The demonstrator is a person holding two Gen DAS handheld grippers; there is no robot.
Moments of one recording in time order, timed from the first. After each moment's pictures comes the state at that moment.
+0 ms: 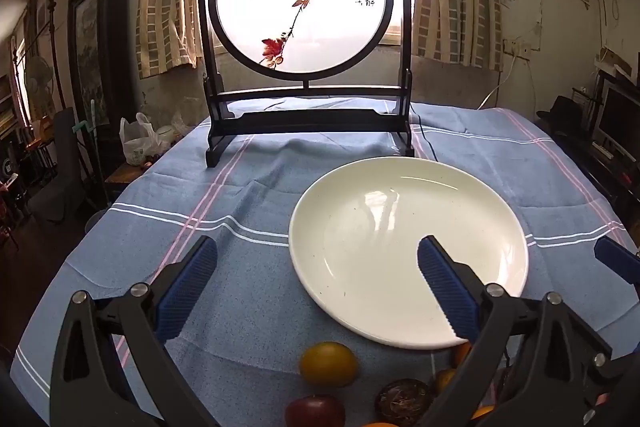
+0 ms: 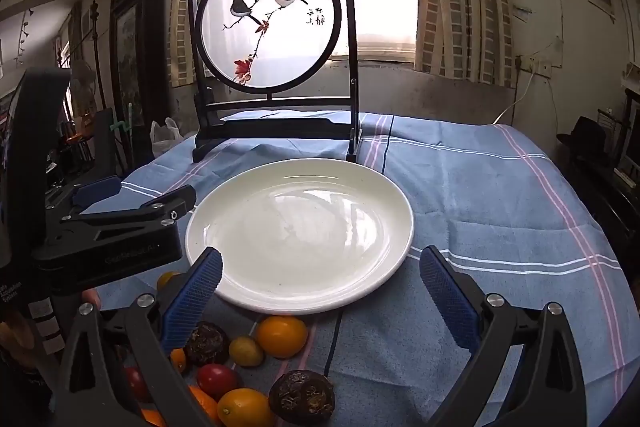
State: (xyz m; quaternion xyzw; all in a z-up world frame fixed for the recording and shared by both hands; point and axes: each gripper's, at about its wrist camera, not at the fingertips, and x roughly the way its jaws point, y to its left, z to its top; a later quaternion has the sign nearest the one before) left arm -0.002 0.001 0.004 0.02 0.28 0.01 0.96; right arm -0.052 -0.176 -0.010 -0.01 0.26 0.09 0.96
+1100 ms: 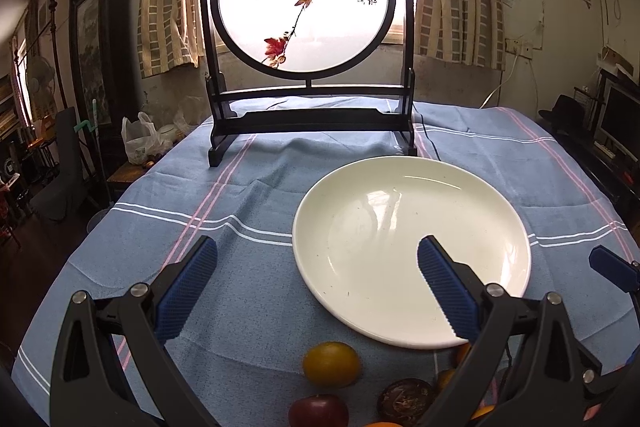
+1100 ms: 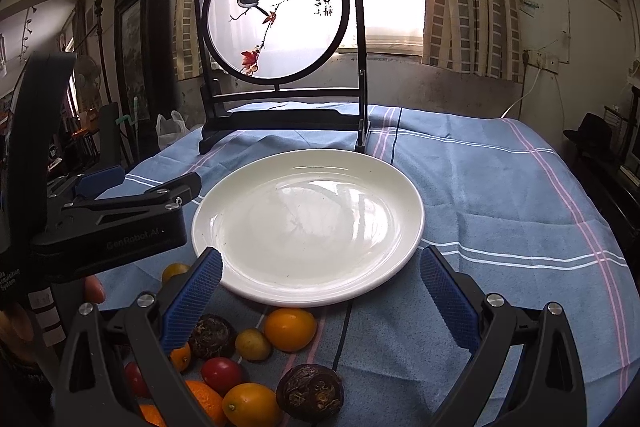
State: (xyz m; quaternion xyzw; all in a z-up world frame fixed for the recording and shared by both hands) left arm -0.002 0.002 0.003 0.03 0.28 0.01 0.96; right arm -0.051 -0.169 -0.014 -0.01 0.27 0.10 0.96
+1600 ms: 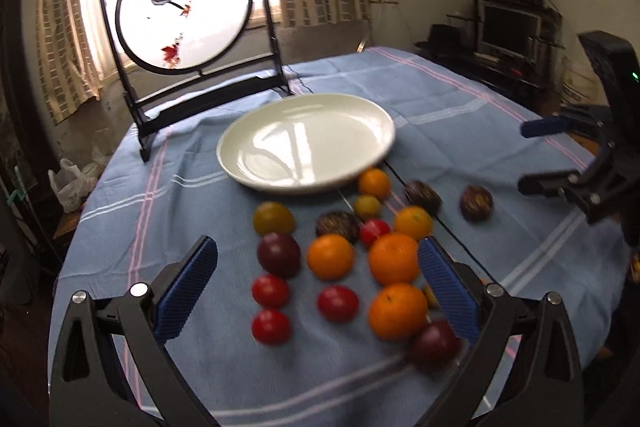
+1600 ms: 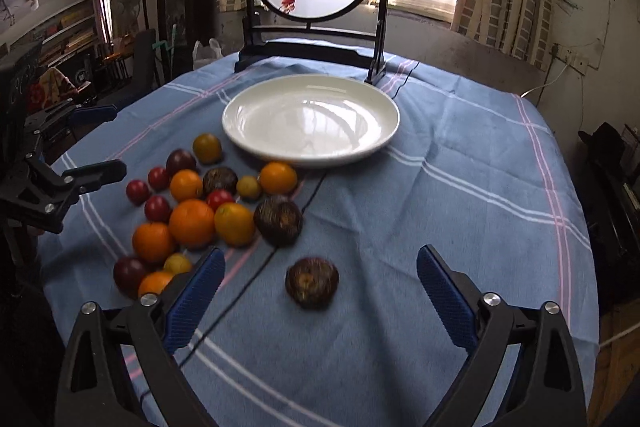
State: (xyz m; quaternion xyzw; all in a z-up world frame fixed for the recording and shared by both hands) left arm -0.151 0.013 -0.009 0.14 0.31 -0.21 0.91; right arm -0.155 -0.234 -0.021 -0.07 0.39 0.18 0.90
